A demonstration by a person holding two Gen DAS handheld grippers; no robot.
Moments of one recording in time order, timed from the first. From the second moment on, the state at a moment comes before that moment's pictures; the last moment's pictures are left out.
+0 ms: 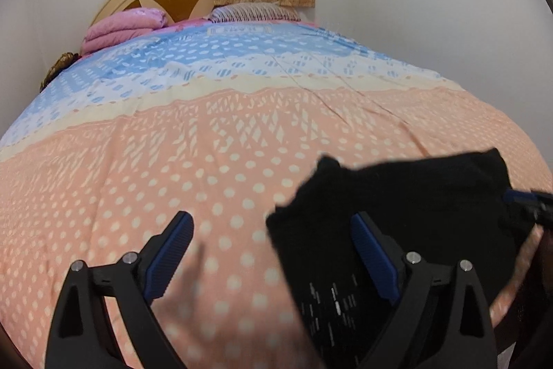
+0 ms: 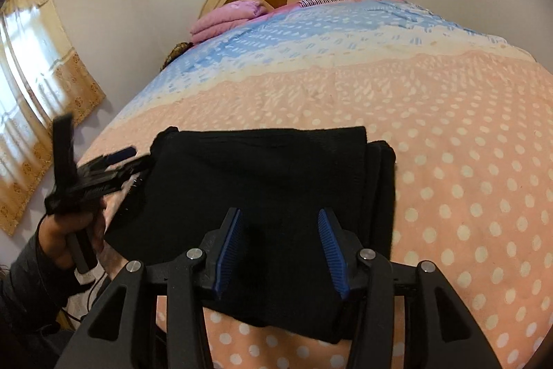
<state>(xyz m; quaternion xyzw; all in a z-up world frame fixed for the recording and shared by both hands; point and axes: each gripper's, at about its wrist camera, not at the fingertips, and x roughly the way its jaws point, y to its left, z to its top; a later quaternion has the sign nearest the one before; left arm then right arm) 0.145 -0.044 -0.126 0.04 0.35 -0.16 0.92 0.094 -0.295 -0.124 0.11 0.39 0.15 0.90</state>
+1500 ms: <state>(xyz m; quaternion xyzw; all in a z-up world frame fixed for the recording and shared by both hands) 0.138 -0.055 -0.156 0.00 0.38 -0.21 0.90 0.091 -0.327 -0.149 0.20 0.37 0.14 0.90</state>
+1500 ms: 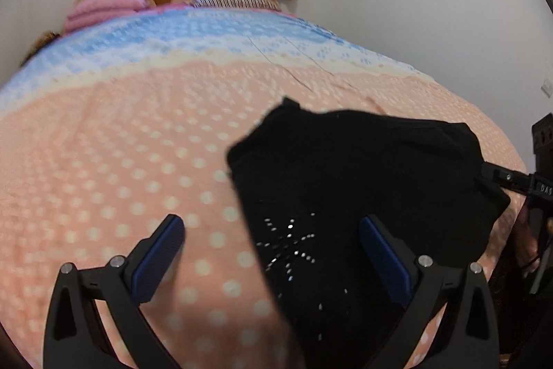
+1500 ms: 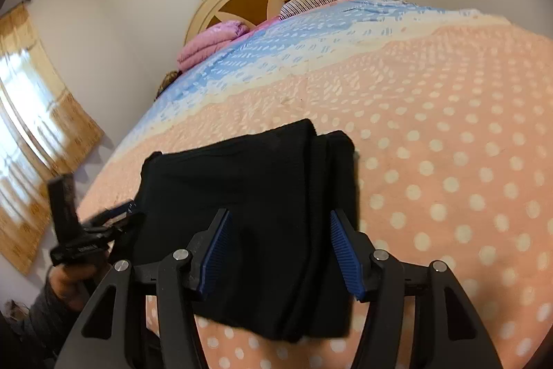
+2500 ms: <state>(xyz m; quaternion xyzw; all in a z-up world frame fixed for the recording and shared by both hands) 0.091 0.171 -0.112 -0.12 0.33 -0.14 0.92 0.236 -0.052 -0.113 0.10 0.43 0.33 0.83</state>
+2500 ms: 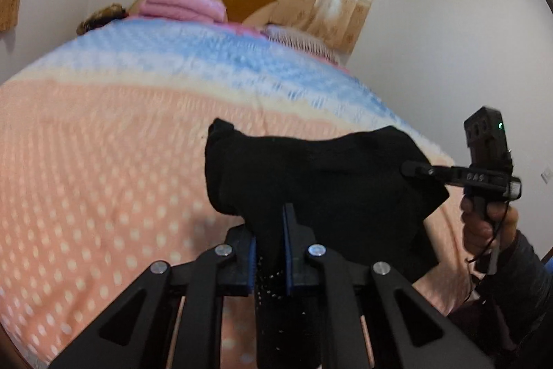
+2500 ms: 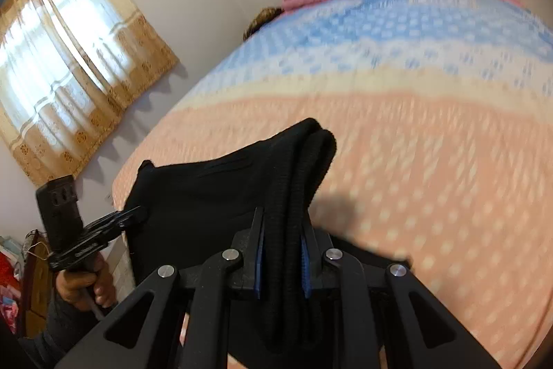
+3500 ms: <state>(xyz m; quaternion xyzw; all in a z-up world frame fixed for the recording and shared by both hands) -0.004 0.117 -0.049 0.05 0.24 -0.01 0.97 0.057 -0.086 -0.046 -0.01 0.28 0.18 0.94</state>
